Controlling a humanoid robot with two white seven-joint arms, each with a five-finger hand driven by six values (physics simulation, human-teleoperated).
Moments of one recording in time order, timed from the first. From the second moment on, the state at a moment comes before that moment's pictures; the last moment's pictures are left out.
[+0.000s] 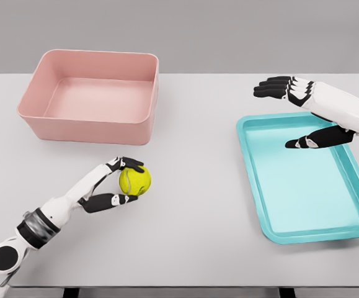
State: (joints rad) left arm 0.04 0.63 -0.46 -1.75 0.11 -0.37 -0.12; right arm -0.29 -0.81 0.14 -1.75 -0.13 -0.61 0.61
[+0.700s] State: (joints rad) left arm -0.10 0.58 -0.45 -1.75 0.20 -0.47 -0.12; right arm -0.29 -0.81 0.14 -1.75 -0.13 -0.61 0.61
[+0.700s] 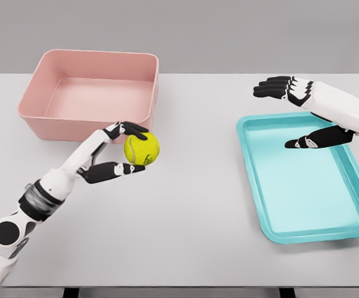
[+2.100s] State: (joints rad) left arm -0.37 0.58 -0.39 -1.52 0.35 -0.38 -0.12; right arm -0.28 -0.81 0.13 -1.75 -0.13 -0.61 0.61
